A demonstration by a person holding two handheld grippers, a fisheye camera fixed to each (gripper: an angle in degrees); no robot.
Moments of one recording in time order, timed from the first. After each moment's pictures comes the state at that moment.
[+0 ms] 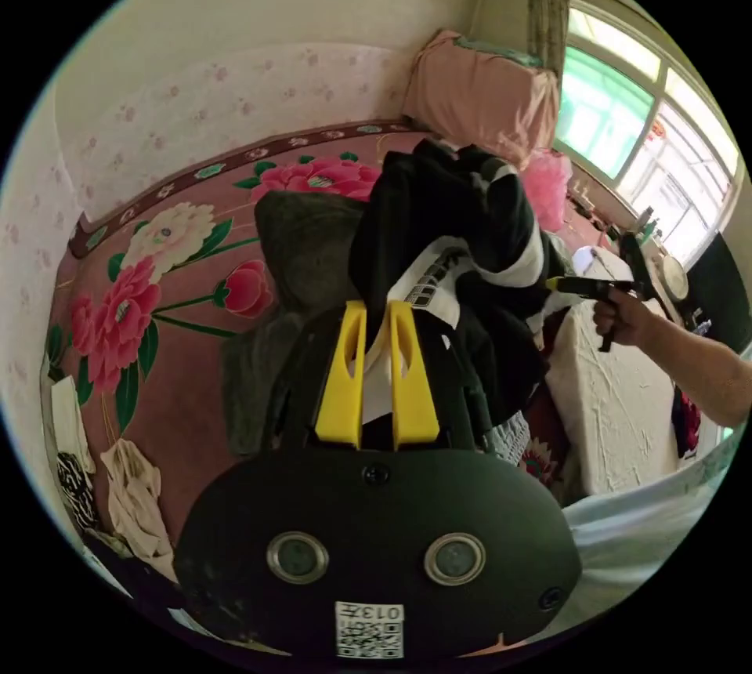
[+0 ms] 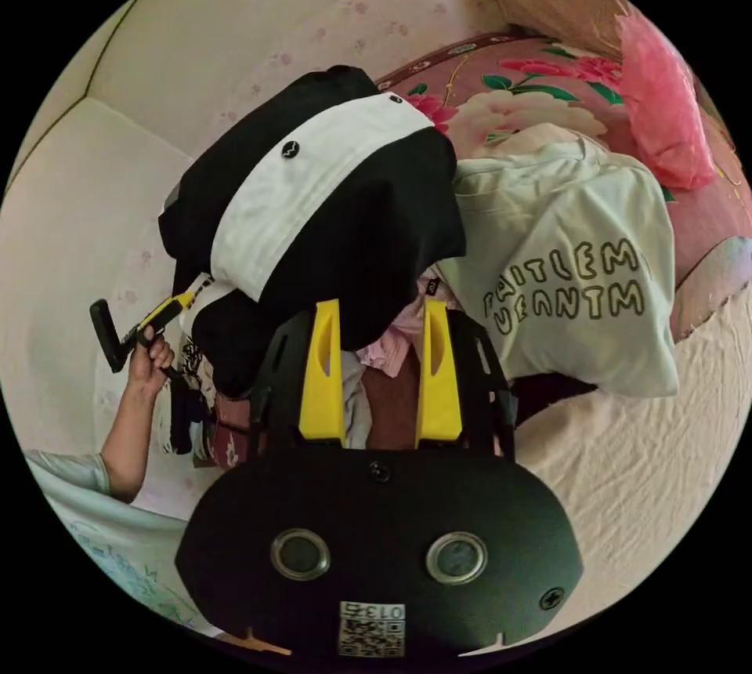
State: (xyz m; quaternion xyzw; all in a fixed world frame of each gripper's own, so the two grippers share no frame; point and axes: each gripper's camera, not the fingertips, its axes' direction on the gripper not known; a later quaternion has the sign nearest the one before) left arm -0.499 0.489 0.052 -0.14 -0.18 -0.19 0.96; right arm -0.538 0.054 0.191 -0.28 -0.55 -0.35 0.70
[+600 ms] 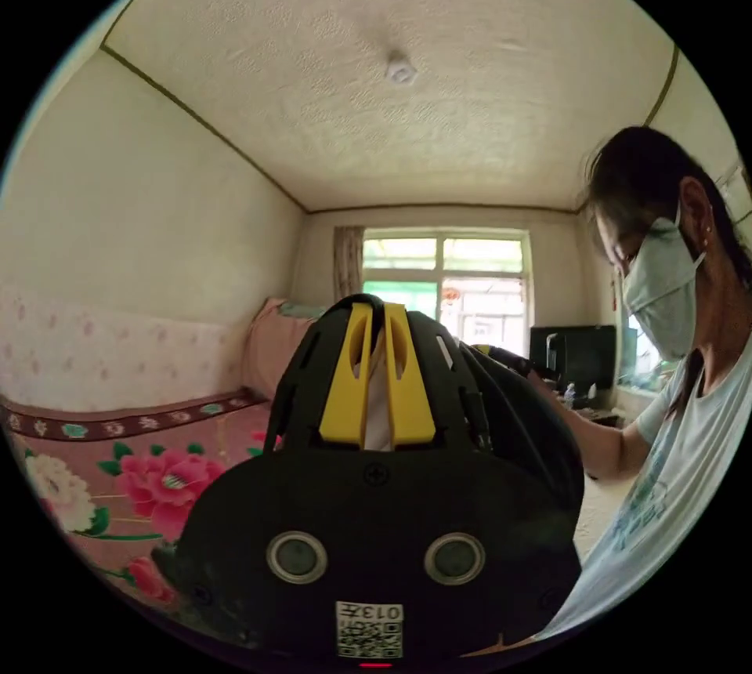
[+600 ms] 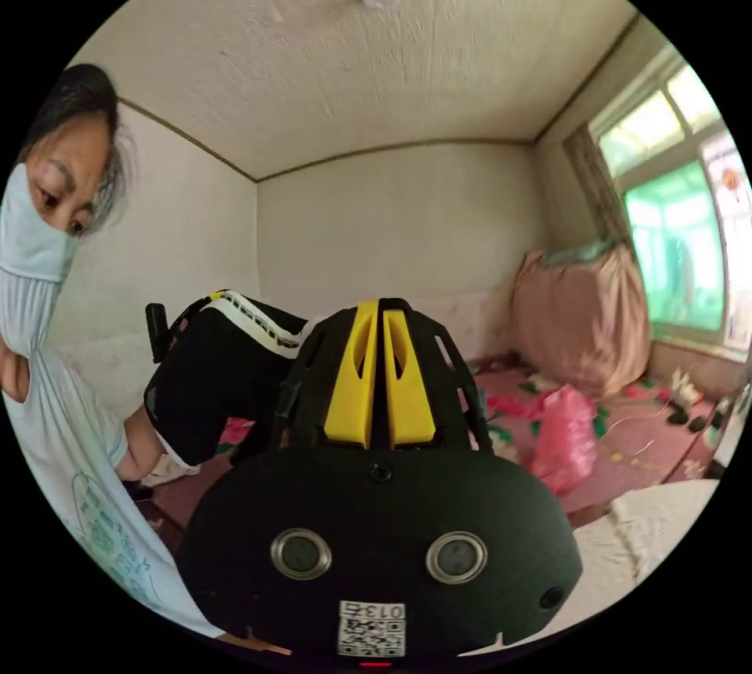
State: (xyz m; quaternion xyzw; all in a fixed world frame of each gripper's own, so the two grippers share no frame) left arm -0.408 0.356 -0.096 0.37 0.08 0.01 0.93; right arm -0.176 -0.093 -0.098 0.30 -0.64 -0.22 0.67
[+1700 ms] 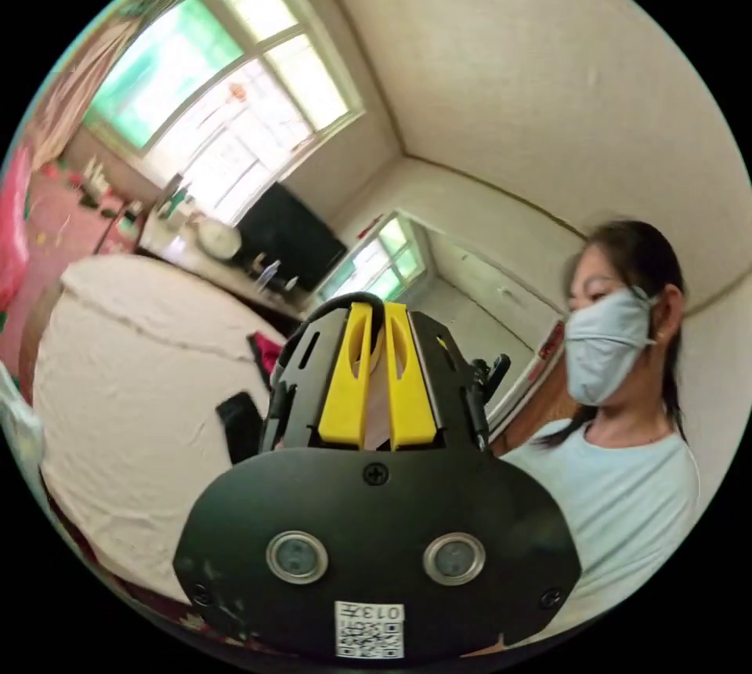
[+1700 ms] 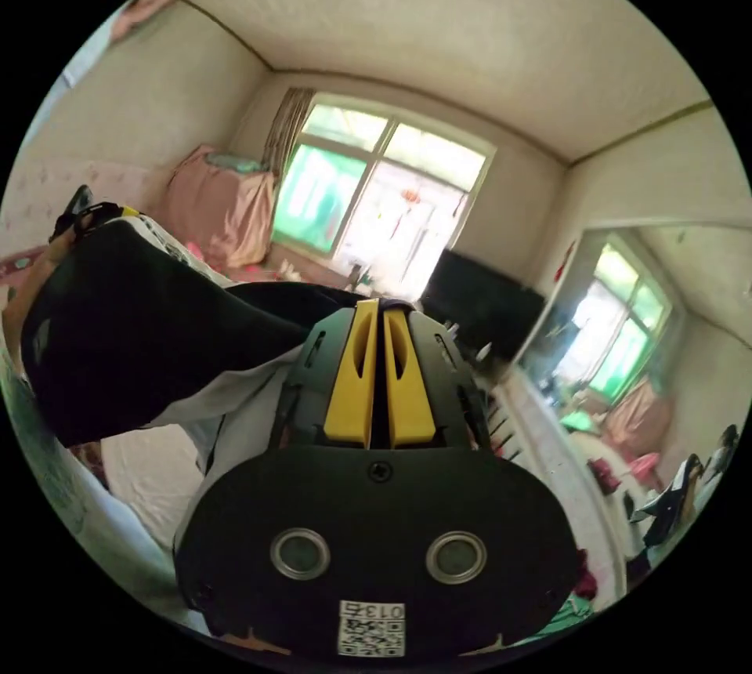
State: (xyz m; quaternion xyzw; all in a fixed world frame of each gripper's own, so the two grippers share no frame) left arm -0.138 0.219 0.304 -0.06 0.60 -0.09 0.80; right arm 0.148 0.015 -0.129 0.21 -0.02 -0.16 0.96
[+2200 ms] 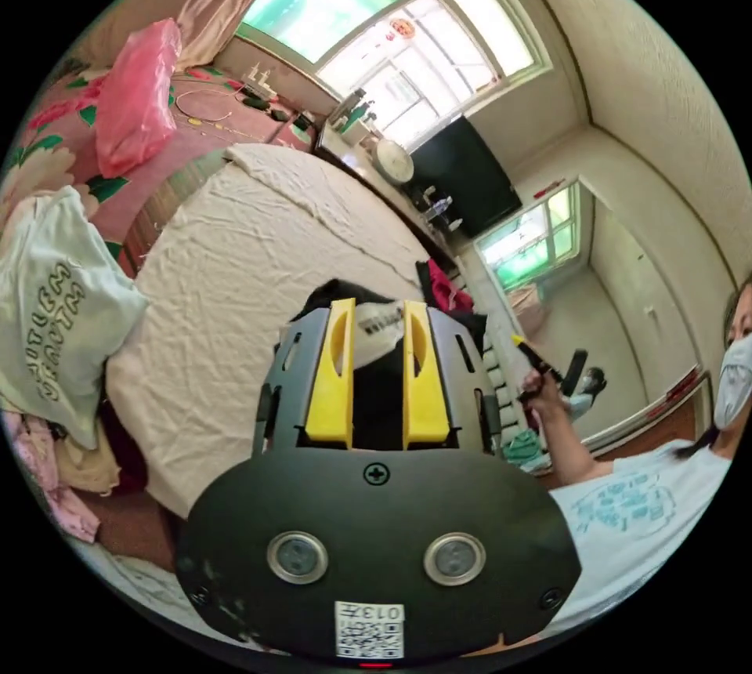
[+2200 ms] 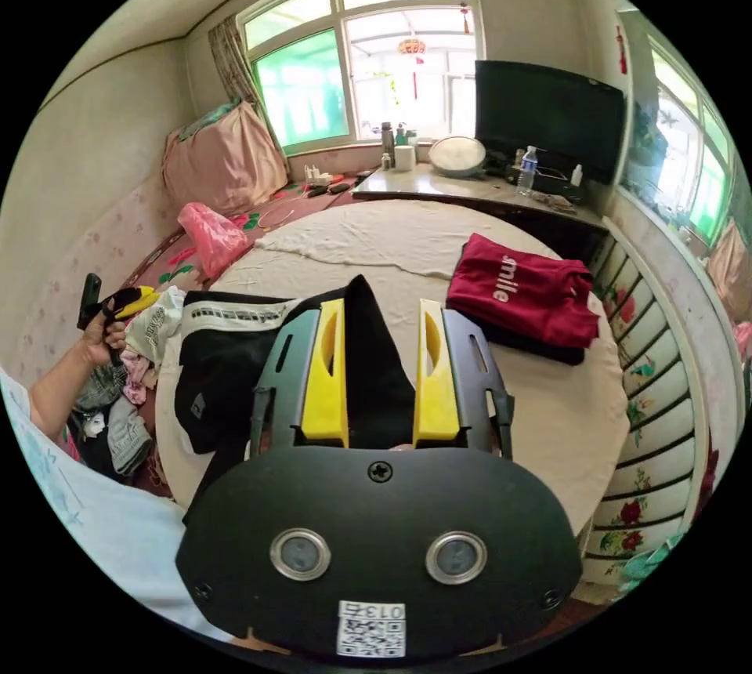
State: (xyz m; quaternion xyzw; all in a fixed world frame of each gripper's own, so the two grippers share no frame) left arm -0.147 0.248 0.438 -0.24 0.38 -0.07 0.89; right arm 0.158 0.014 0.080 0.00 -0.15 -0.02 0.99
